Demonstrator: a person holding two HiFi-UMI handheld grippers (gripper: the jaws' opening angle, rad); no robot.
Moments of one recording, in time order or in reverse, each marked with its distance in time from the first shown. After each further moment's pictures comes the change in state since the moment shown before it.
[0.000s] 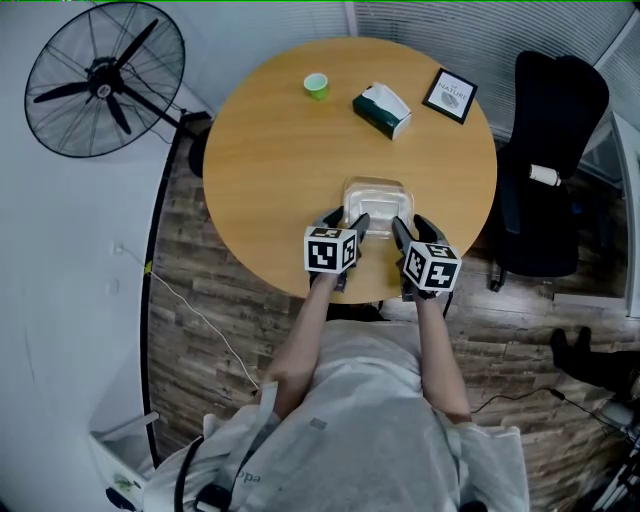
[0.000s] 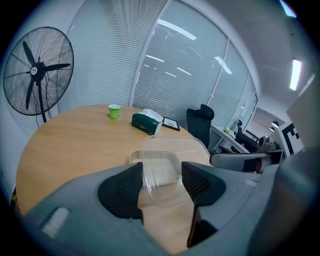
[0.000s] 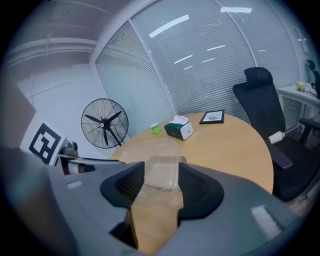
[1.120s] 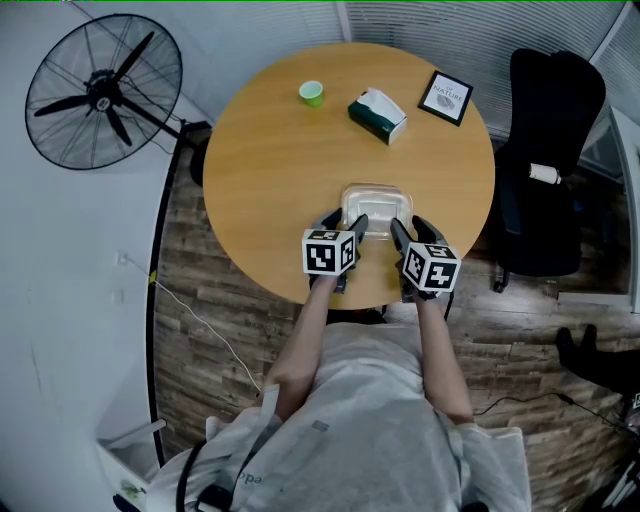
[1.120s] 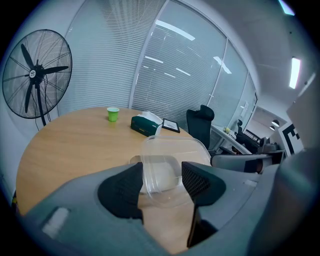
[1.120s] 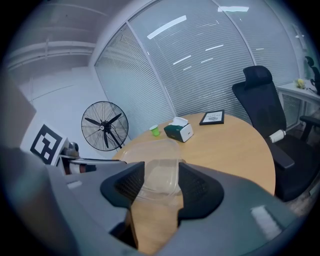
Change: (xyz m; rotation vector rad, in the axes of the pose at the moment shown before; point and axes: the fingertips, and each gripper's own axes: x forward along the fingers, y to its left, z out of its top) left arm 0.003 -0.001 0.013 0.014 -0.013 0.003; right arm 0.002 -0.001 0.009 0.021 -0.014 0.011
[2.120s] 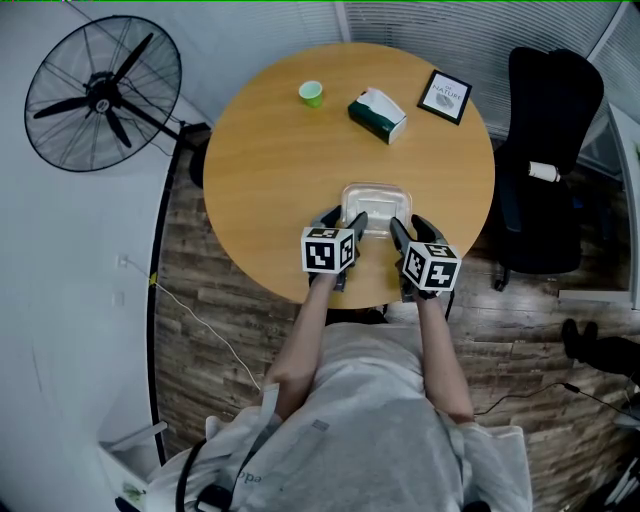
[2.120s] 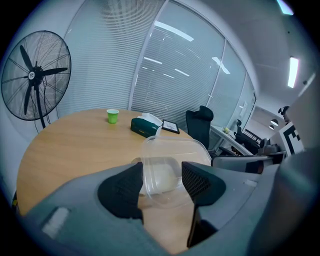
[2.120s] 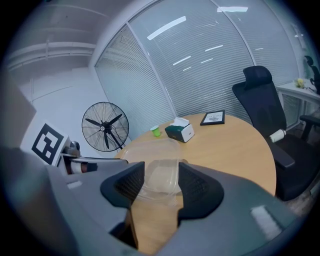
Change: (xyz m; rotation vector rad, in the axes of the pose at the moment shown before) left arm -0.003 0.002 0.005 0.012 -0.010 -0.006; right arm -0.001 0.005 0.000 0.003 -0.009 0.004
